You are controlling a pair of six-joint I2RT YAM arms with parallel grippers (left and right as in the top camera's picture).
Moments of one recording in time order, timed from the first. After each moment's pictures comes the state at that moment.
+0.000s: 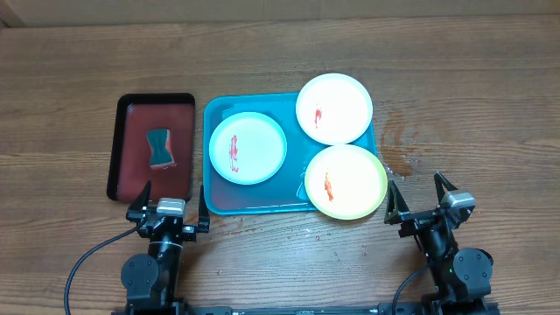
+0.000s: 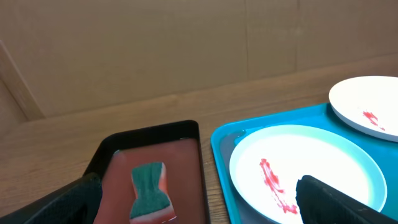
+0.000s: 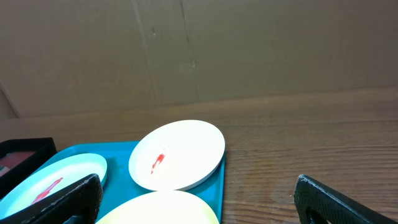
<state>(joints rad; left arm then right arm) 0.06 0.01 0.01 -0.07 0.11 0.16 0.14 0.01 0.02 -0.03 -0.07 0.18</state>
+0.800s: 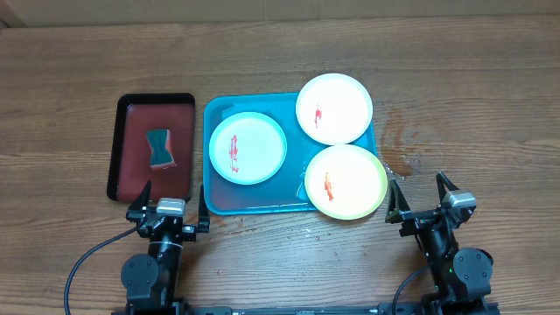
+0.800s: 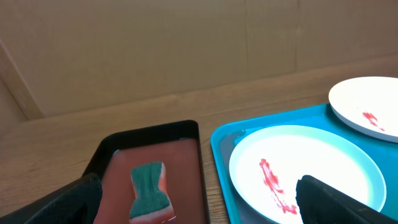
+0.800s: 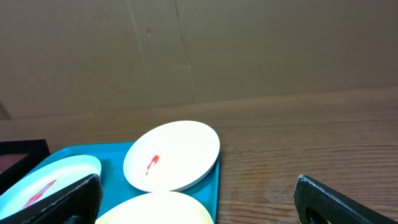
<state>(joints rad) 0.06 0.02 0.01 -0.07 0.11 0.16 0.14 0.01 0.02 -0.03 -0.05 0.18</state>
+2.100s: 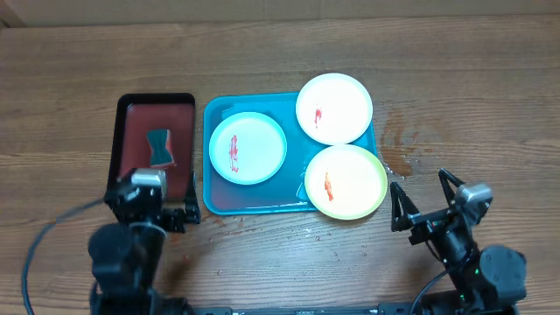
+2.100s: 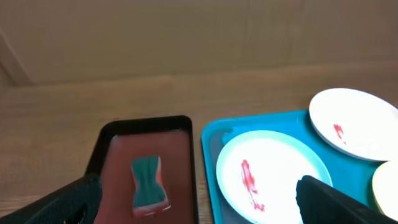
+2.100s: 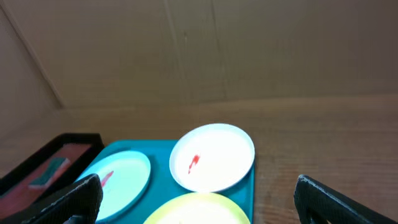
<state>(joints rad) 0.06 0.45 0.56 -0.42 0.11 0.06 0.14 0.20 0.41 -0.34 -0.19 0.20</state>
